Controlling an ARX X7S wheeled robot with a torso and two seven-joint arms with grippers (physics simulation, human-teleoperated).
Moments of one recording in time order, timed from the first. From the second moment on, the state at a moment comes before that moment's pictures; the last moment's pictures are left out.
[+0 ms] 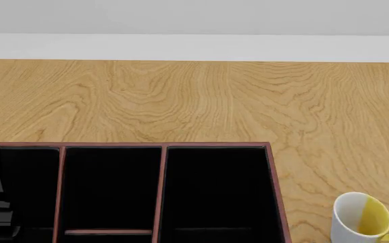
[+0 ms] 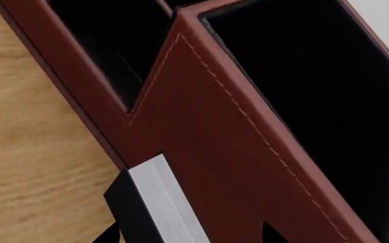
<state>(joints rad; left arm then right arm) -0.14 -0.30 0.04 0.96 -0.15 -0.85 -0.27 0.69 0.85 -0.50 -0.90 1.65 1.47 0.80</state>
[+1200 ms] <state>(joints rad) -0.11 -0.32 0.01 0.96 -0.18 -0.82 -0.30 0.61 0.85 -0.63 -0.87 1.36 1.39 0.65</state>
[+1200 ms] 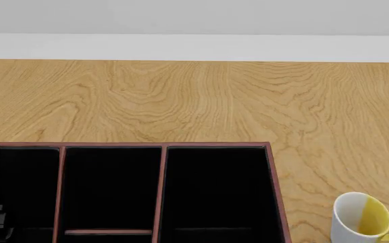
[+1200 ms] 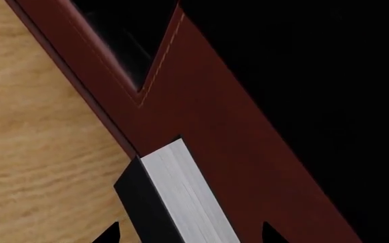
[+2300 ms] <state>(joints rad) -0.12 -0.33 0.01 0.96 -0.21 -0.81 -0.32 0.62 0.87 -0.79 -0.81 1.19 1.31 0.59</state>
